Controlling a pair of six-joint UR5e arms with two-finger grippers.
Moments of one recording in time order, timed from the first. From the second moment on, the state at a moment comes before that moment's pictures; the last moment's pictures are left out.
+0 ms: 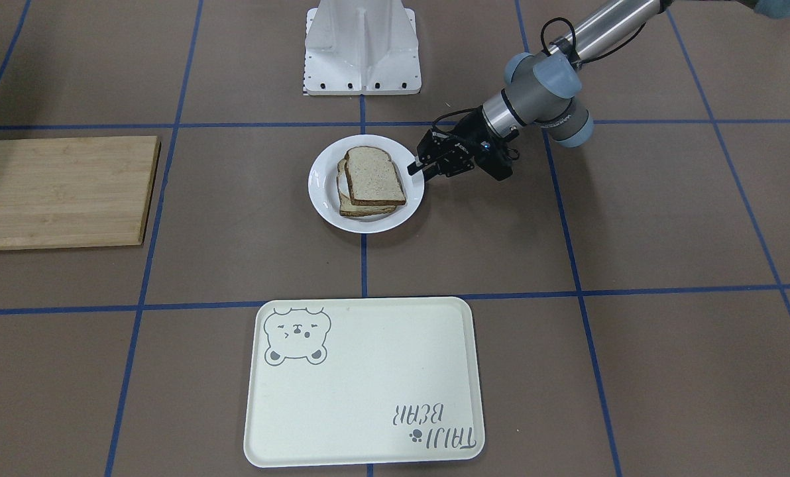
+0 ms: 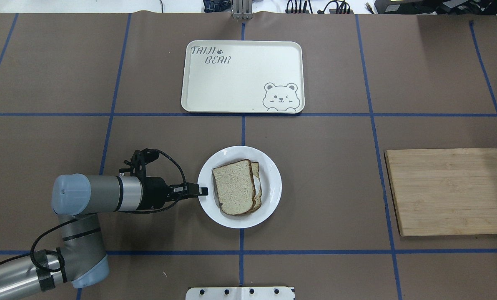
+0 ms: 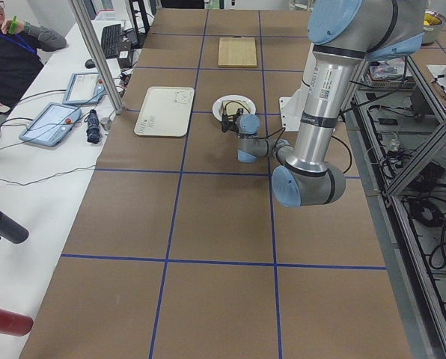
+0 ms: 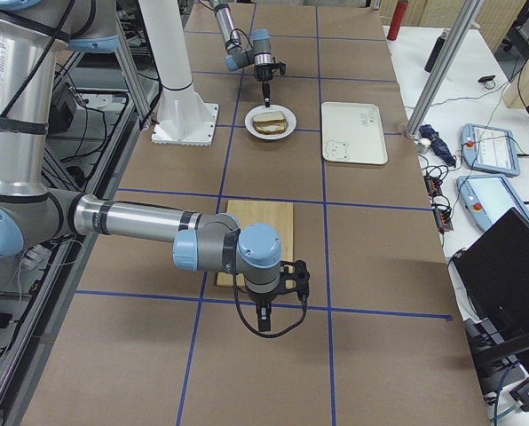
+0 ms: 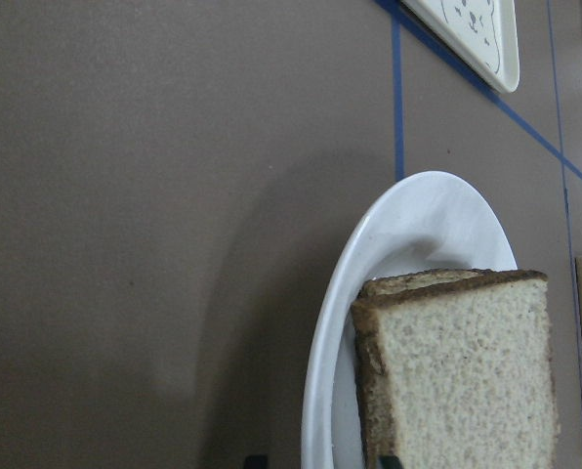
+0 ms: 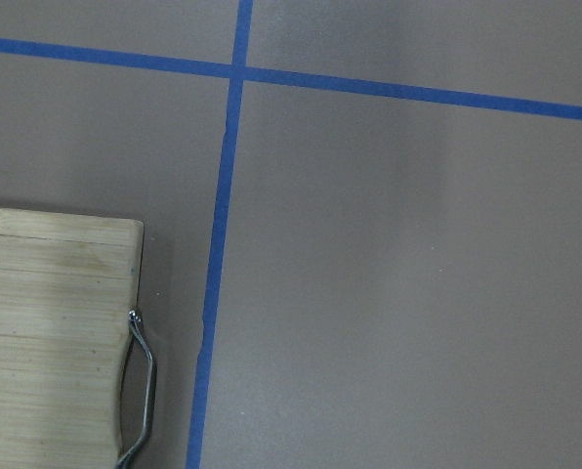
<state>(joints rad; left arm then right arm) -0.39 -1.91 -1.46 -2.96 -1.79 -1.58 1.62 -1.79 1.72 -1.49 2.31 -0.13</state>
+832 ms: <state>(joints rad) -0.37 -1.93 -1.46 -2.97 -1.77 -1.60 1.62 -1.79 1.72 -1.49 2.31 -0.13</state>
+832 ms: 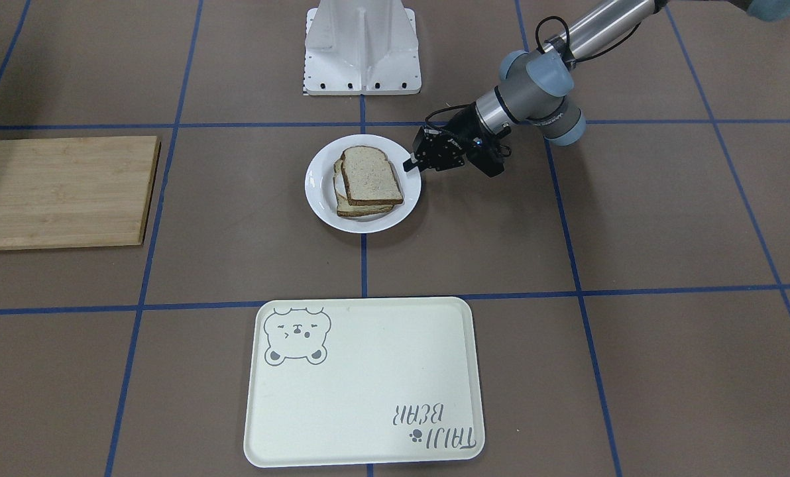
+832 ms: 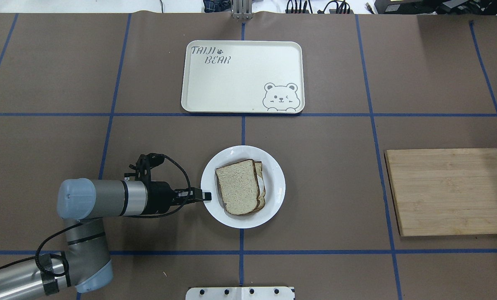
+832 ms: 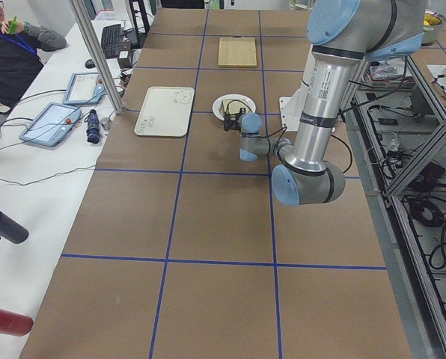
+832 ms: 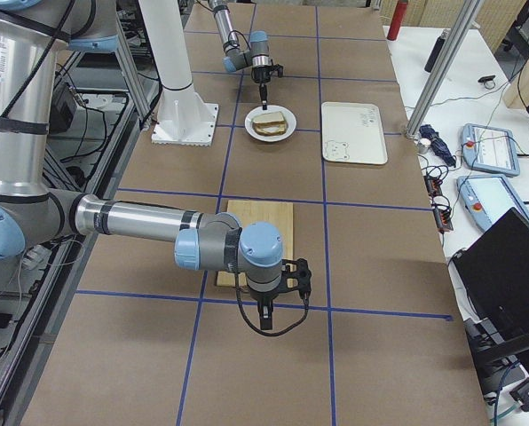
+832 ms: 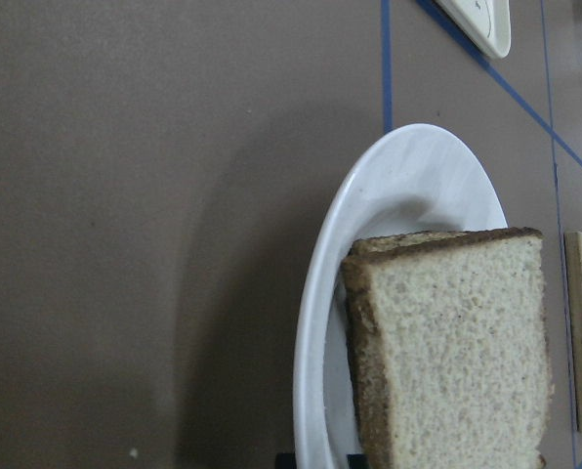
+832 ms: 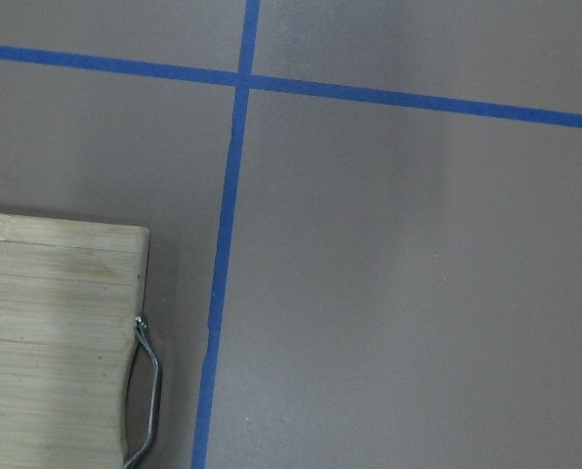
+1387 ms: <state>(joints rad) -0.35 -1.95 -1.46 -3.00 -1.74 -1.72 1.62 -1.78 1.72 -1.49 2.31 -0.13</state>
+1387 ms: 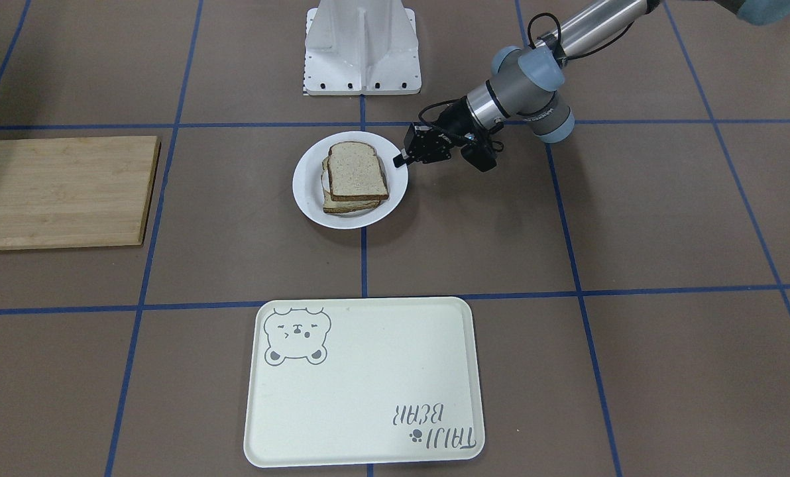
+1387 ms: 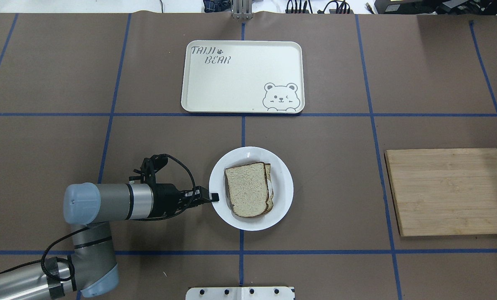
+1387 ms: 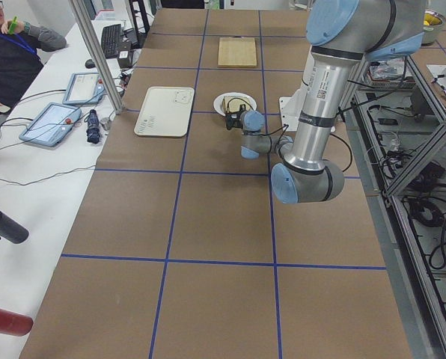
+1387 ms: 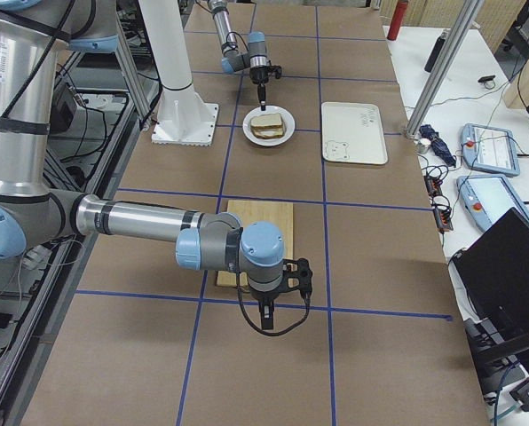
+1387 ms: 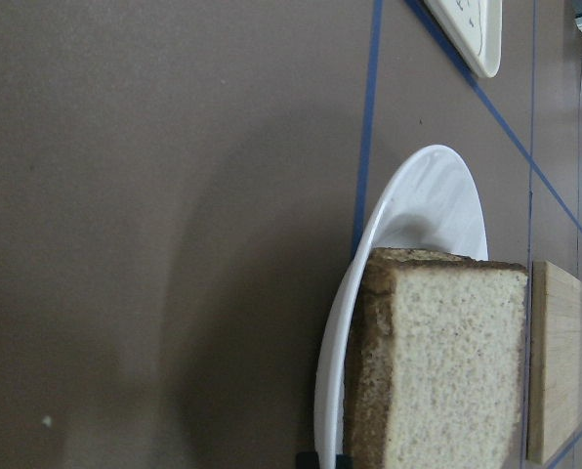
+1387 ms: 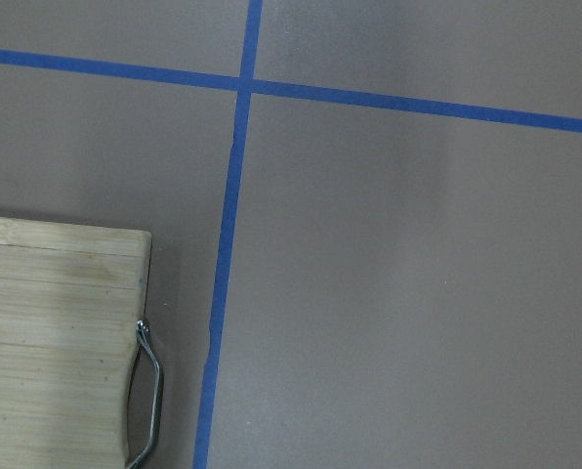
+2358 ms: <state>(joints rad) -0.35 -2.06 -1.48 -2.99 -1.41 -2.04 1.62 -1.78 1.71 -1.49 2.31 -0.13</state>
